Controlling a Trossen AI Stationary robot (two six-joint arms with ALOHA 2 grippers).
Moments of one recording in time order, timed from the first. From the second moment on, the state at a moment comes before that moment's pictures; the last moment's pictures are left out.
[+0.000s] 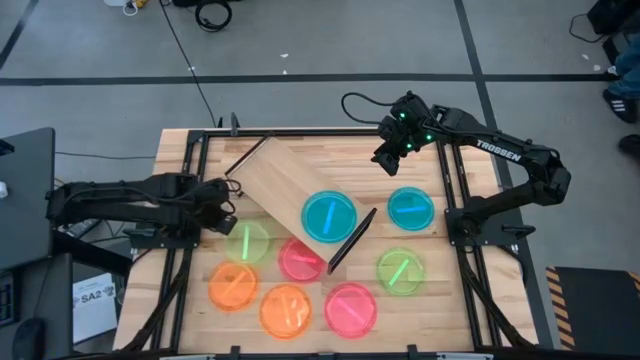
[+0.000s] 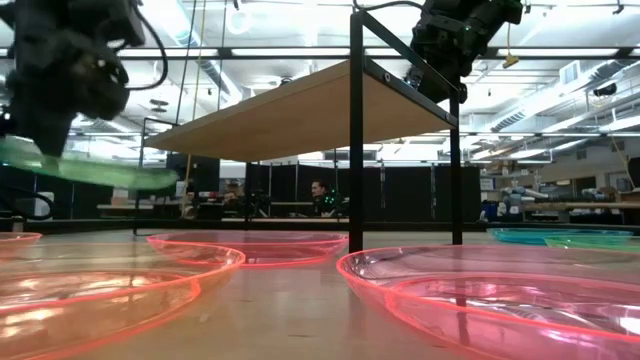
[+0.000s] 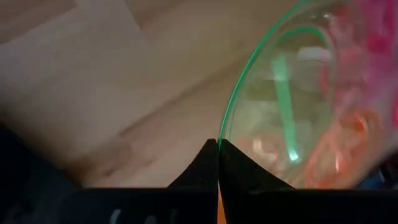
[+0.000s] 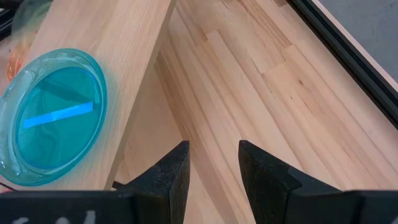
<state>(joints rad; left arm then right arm) 0.14 0.78 0.60 -1.04 0.26 -0.98 -0.58 1.29 1.21 -0.83 -0.32 0.03</state>
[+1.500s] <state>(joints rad) 0.40 1.01 0.92 -0.80 0.20 -1.24 -0.58 1.29 1.21 -0.83 -0.32 0.03</state>
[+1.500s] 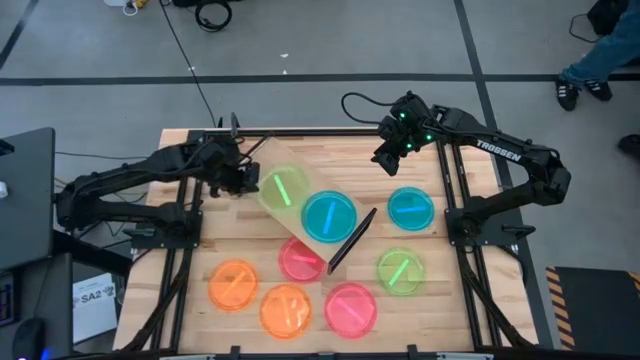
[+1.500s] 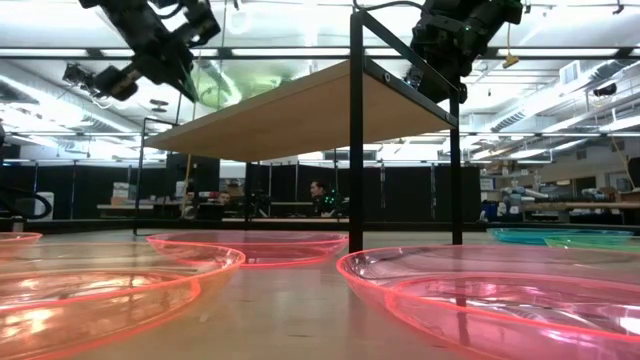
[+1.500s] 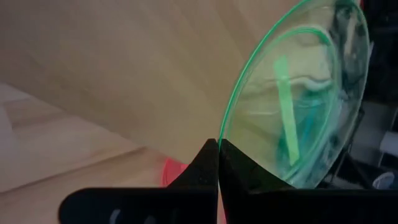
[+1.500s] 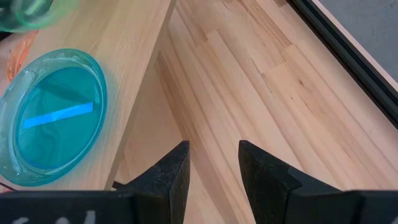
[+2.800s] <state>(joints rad) 0.52 1.09 0.92 -0.84 0.20 -1.21 -0.58 1.29 1.21 -0.82 -0.32 0.03</state>
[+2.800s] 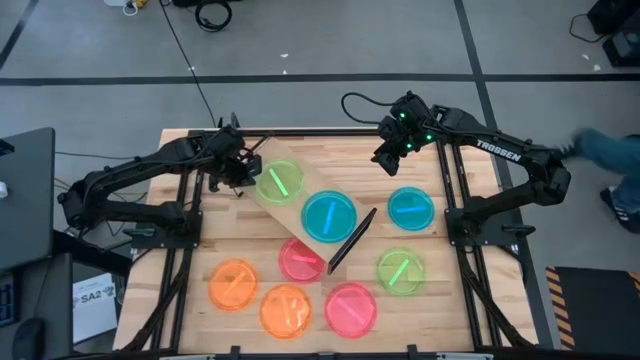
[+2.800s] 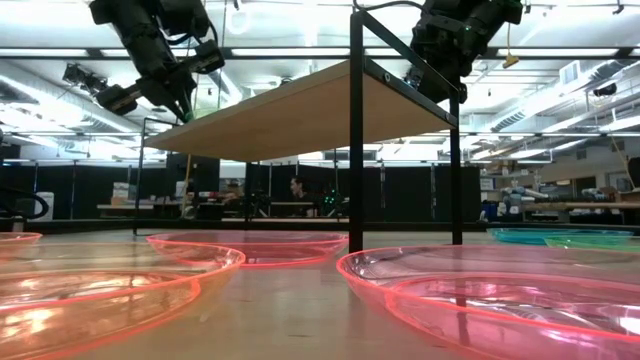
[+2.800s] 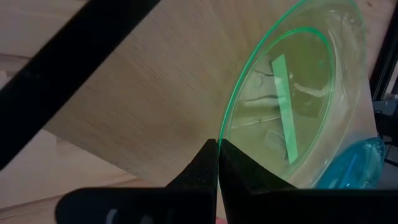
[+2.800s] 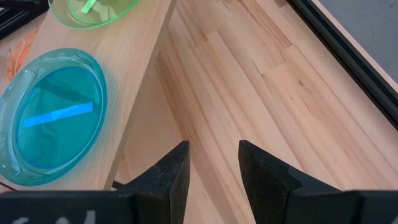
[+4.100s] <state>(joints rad) 0.52 1.09 0.92 -0.84 0.18 -1.16 -0.58 1.29 1.21 -0.83 -0.32 0.03</state>
